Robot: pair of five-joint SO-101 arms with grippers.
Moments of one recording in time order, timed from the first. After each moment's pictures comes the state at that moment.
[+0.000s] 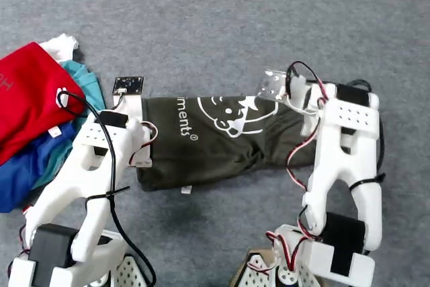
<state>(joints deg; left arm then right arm) 6.7 -17.5 44.6 62.9 2.5 12.7 -9.9 30.1 58.9 73.2</state>
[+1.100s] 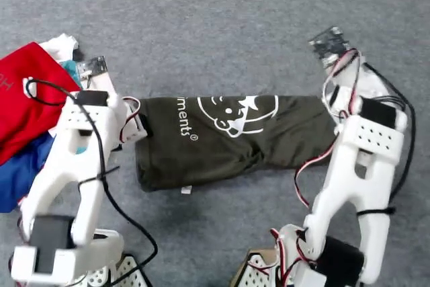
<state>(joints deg) -0.5 -9.8 31.7 69.1 16.9 19.9 -22.3 30.6 49.8 38.3</state>
